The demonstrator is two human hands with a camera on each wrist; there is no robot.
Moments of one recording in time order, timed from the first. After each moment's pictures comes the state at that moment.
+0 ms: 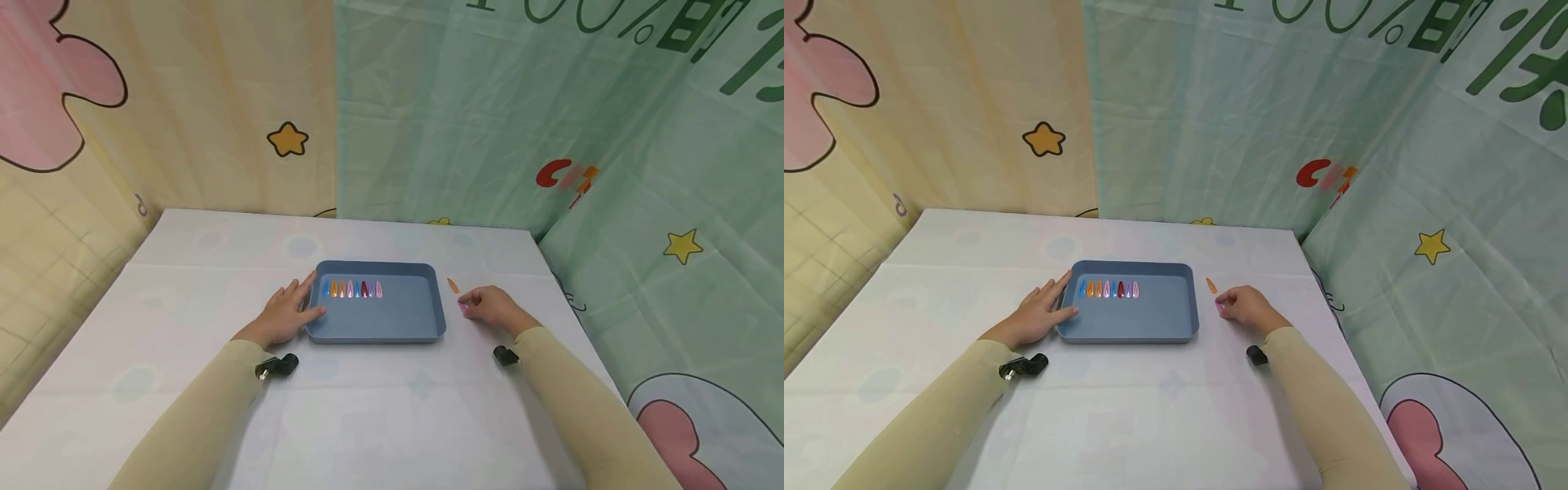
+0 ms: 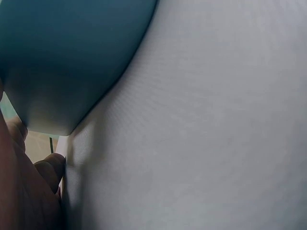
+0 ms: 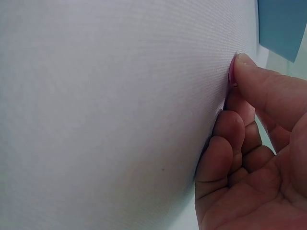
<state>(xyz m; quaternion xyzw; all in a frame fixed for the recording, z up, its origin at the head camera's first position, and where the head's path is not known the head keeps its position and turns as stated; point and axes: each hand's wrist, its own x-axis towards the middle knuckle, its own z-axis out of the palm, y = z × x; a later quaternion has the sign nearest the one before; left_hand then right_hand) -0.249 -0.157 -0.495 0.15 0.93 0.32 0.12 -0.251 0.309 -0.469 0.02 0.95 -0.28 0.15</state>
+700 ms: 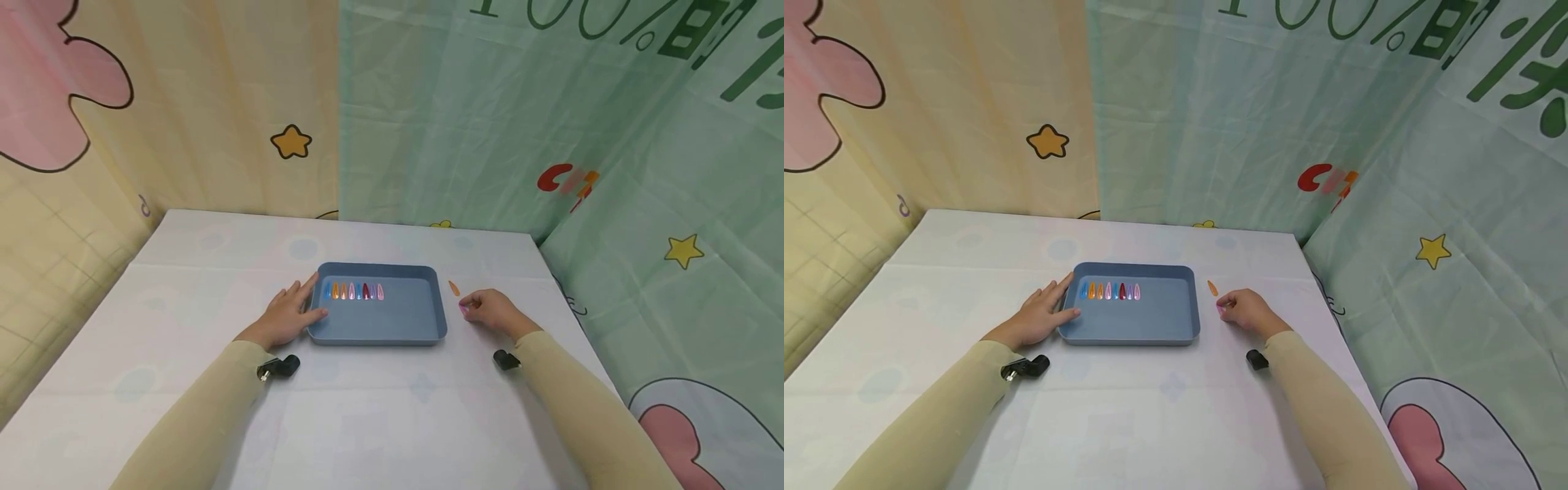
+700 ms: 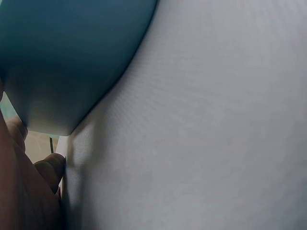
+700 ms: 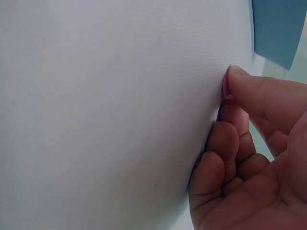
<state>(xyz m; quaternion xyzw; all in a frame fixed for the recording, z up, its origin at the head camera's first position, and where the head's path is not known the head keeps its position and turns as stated) -0.248 -0.159 -0.496 0.14 0.93 0.32 0.12 -0.248 0.304 -0.466 0.01 0.96 -0.26 0.14</state>
